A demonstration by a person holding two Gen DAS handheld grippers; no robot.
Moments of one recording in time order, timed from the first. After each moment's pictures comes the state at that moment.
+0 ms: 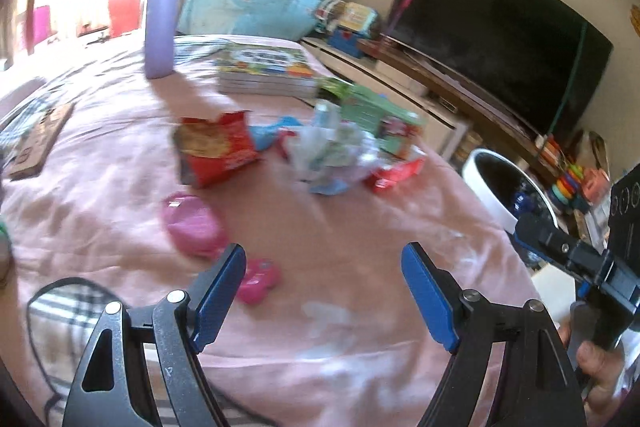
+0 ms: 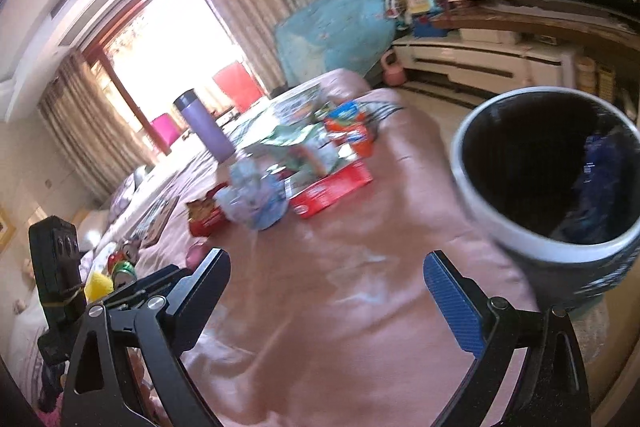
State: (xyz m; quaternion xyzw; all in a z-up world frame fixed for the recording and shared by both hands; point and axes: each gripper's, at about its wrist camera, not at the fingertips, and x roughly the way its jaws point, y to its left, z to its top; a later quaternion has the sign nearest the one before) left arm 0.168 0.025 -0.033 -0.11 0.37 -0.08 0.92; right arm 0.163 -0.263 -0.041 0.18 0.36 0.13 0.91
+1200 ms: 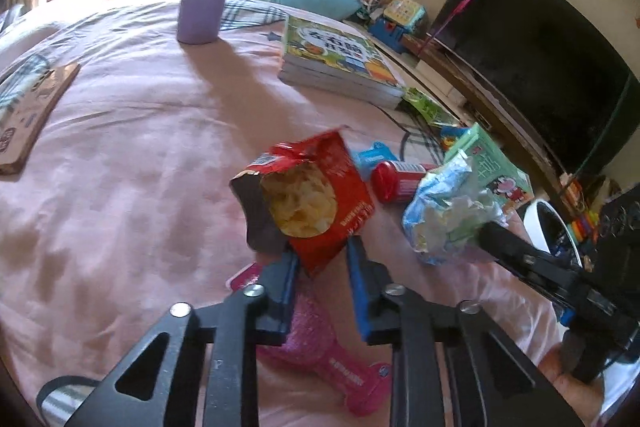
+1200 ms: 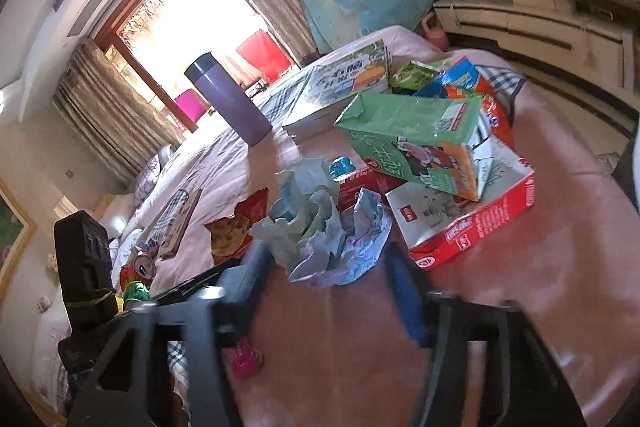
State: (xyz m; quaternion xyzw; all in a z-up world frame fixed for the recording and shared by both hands) left arm 0.279 0.086 -0.071 -0.17 0.42 -0.07 0.89; right arm 0.264 -0.181 -0.077 0.20 0.41 0.20 0.87
